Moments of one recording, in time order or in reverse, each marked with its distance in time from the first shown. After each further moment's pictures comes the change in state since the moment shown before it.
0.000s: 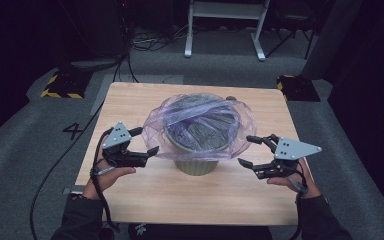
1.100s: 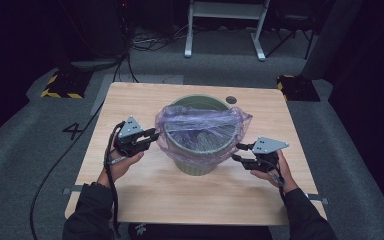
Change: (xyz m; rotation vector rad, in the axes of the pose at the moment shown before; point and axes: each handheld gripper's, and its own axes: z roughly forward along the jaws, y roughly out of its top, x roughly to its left) left arm 0.027 -0.010 0.035 0.042 0.055 -0.015; right arm -0.023 -0.069 0.049 0.187 -0.050 0.113
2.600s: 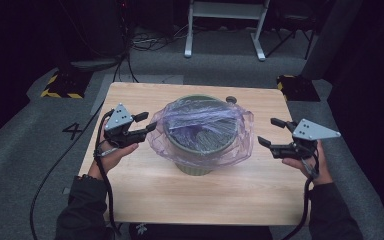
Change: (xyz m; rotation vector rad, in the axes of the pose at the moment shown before) left arm 0.005 0.042 -0.026 -0.111 -0.011 0.063; right arm -0.036 0.050 -0.084 -0.153 -0.170 0.005
